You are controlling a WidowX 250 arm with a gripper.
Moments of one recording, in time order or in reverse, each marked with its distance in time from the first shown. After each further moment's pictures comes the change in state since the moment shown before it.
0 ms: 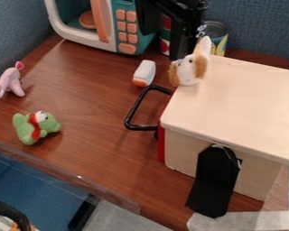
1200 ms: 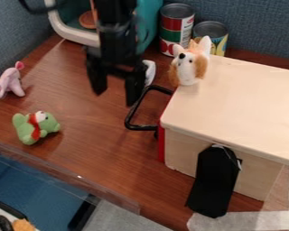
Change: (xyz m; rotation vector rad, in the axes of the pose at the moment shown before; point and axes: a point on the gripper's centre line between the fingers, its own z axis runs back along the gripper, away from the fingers) arm -0.054 0.070 -0.126 -0.078 0.154 0.522
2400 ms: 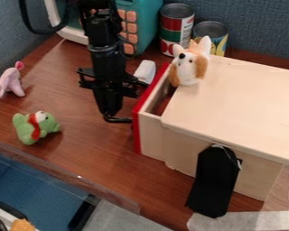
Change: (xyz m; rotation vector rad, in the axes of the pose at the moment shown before) arm -0.004 0.026 -0.028 -0.034 0.069 0.060
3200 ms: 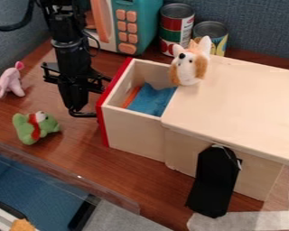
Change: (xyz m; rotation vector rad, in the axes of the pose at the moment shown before) arm -0.011 0.049 0.004 0.066 -0.014 0.059
